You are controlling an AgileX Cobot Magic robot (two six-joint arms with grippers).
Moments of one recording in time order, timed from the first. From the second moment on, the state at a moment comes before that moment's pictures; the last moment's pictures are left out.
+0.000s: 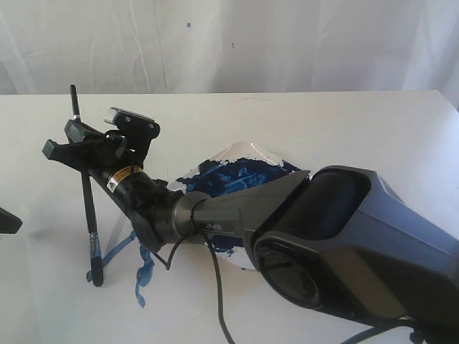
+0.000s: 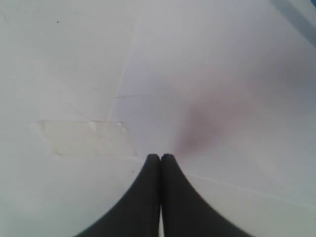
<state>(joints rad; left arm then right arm) 0.37 1.90 -0.97 -0.91 0.86 1.83 1.04 2.58 -1.82 0.15 -0.87 0.57</state>
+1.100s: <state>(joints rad) 0.37 1.90 -0.97 -0.88 0.86 1.85 1.04 2.67 -1.93 0.09 -0.88 0.60</state>
